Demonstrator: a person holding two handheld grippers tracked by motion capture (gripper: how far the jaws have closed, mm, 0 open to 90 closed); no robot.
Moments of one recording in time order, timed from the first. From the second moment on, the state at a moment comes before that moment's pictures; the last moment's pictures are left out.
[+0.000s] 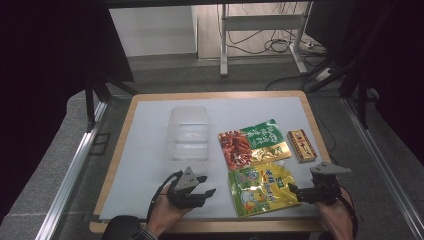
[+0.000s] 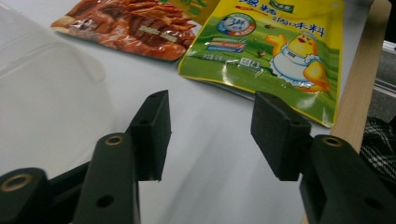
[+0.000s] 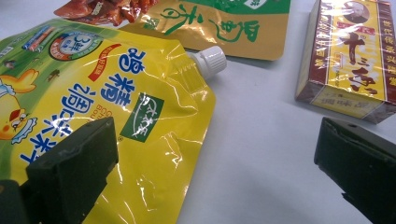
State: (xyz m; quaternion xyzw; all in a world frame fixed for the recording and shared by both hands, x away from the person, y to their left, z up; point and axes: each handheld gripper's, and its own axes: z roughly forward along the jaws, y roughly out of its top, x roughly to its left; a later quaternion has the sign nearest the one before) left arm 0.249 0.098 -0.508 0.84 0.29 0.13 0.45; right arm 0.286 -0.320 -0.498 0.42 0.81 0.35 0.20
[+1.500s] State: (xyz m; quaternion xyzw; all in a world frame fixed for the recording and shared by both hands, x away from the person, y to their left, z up) left arm 0.285 0.012 -0.533 0.86 0.23 0.09 0.45; right arm 0.290 -0.324 -0.500 0.42 0.82 0.34 0.19
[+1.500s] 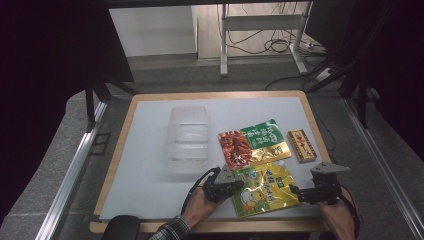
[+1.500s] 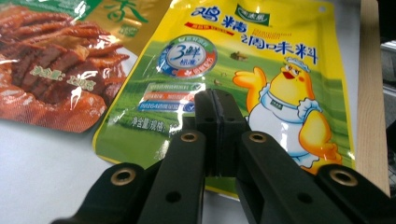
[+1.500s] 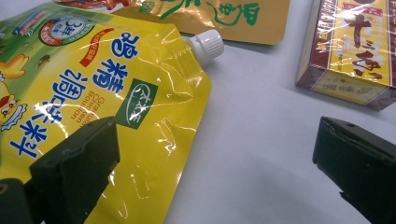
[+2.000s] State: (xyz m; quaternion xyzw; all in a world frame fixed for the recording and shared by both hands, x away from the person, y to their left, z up) left arm 0.277 0.016 -0.541 0.88 0.22 0.11 0.42; right arm 0.288 -0.323 -0.499 0.42 0.82 0.35 0.17
